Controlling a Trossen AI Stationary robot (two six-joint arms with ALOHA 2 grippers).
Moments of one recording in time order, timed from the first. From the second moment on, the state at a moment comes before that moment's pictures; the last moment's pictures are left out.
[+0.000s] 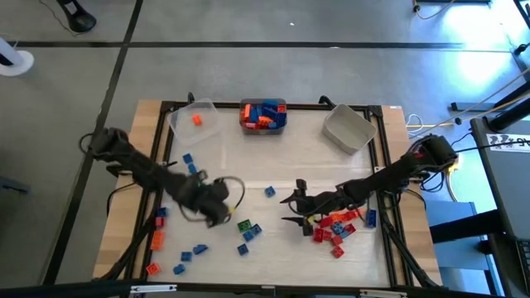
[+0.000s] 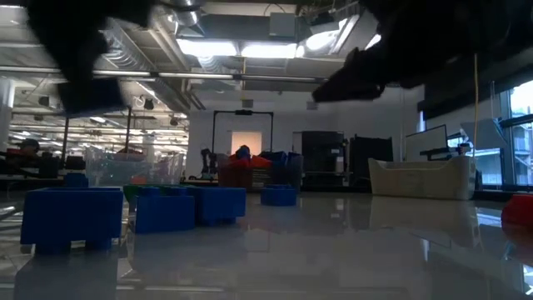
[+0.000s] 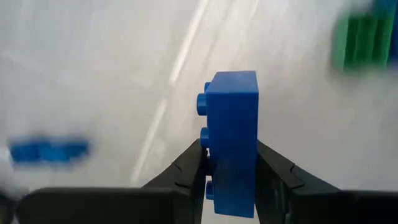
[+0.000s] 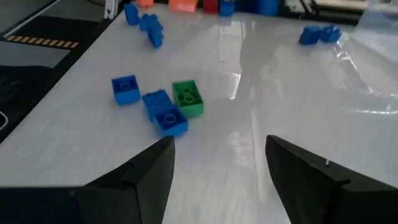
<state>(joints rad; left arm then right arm) -0.47 1.53 1.17 -1.12 -0.32 -0.88 0.40 1.55 0.70 0.39 0.25 0.06</state>
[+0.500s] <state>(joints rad) 0.10 1.48 1.17 -0.71 -0.33 -0.21 0.34 1.25 0.70 0.23 0.40 -0.07</state>
